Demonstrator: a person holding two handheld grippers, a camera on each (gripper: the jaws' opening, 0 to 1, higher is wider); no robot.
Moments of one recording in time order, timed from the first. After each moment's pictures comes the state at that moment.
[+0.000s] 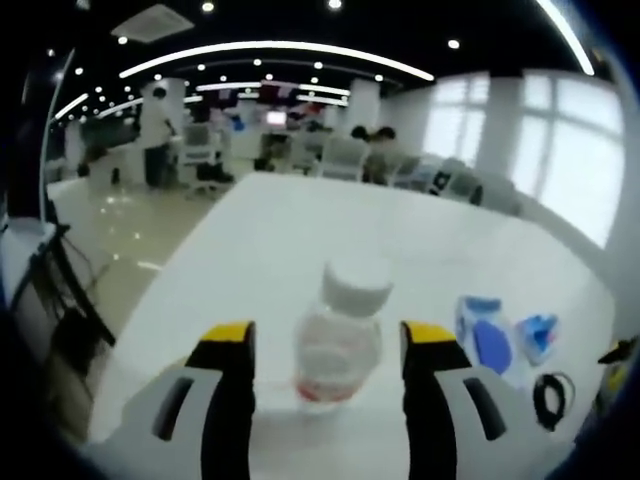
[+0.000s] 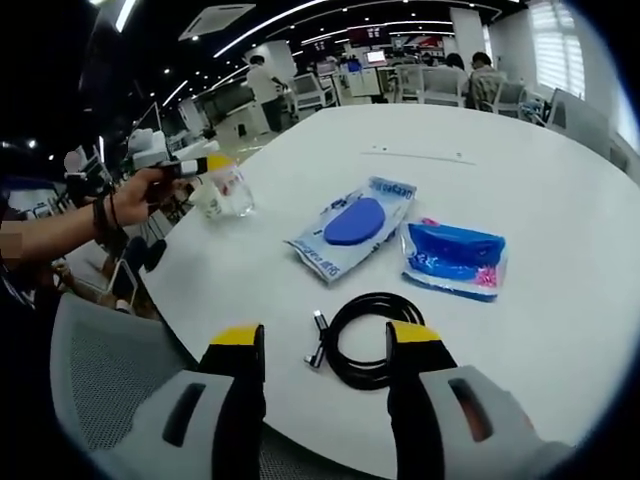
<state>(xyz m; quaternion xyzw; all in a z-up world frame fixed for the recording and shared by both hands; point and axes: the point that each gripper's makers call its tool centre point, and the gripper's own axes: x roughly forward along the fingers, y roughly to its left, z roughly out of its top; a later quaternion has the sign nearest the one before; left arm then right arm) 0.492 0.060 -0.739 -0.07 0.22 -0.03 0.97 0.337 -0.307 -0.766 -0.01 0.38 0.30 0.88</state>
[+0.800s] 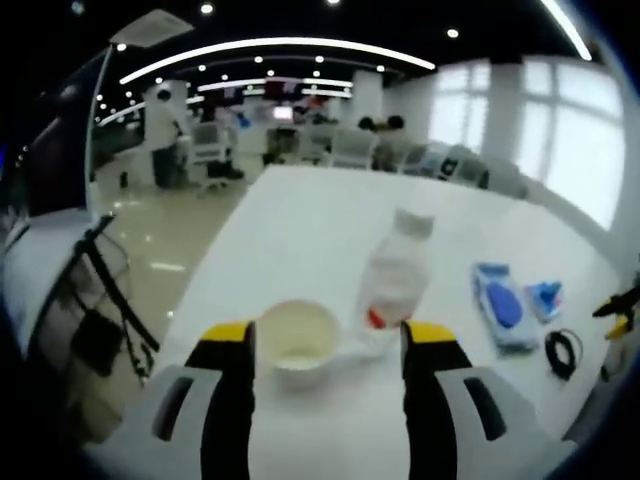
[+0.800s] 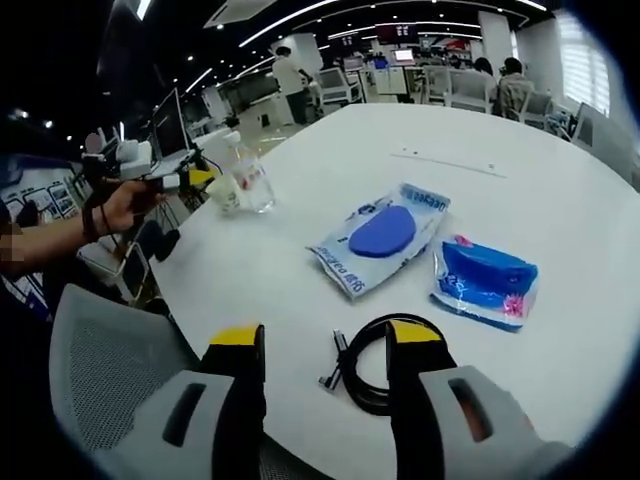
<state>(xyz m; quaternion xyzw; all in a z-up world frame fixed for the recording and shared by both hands) 0.428 0.119 -0.749 -0.04 0.25 -0.01 0.97 0.350 -0.271 -0.767 -0.03 0.38 0.35 0.86</state>
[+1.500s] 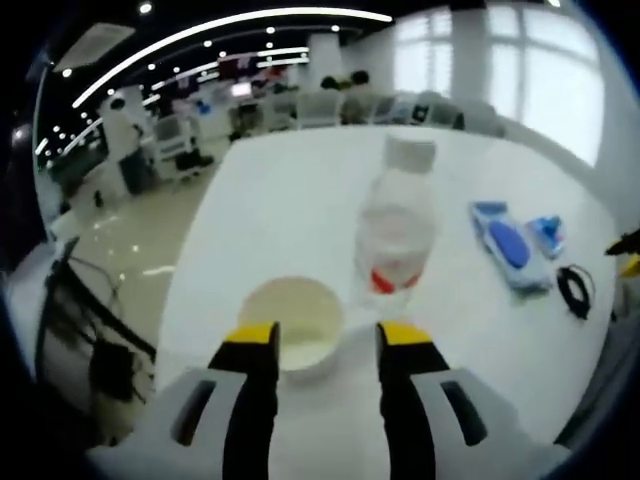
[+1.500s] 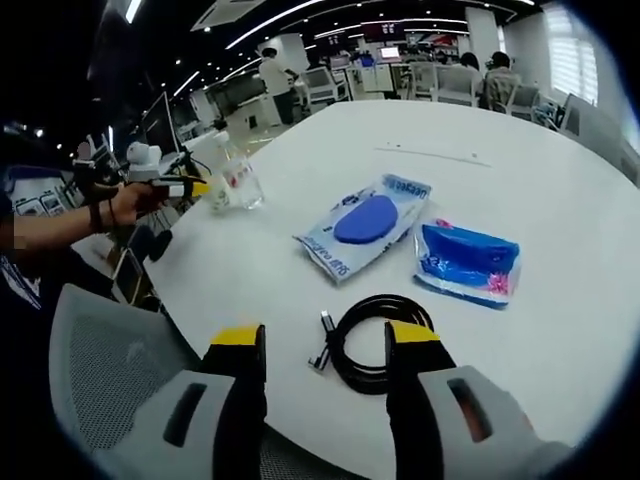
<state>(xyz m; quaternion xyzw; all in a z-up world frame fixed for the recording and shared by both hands) 0.446 0.111 -0.787 0.04 0.32 -0.07 0.94 0.336 -0.301 -0.770 -0.02 0.39 0.32 0.87</state>
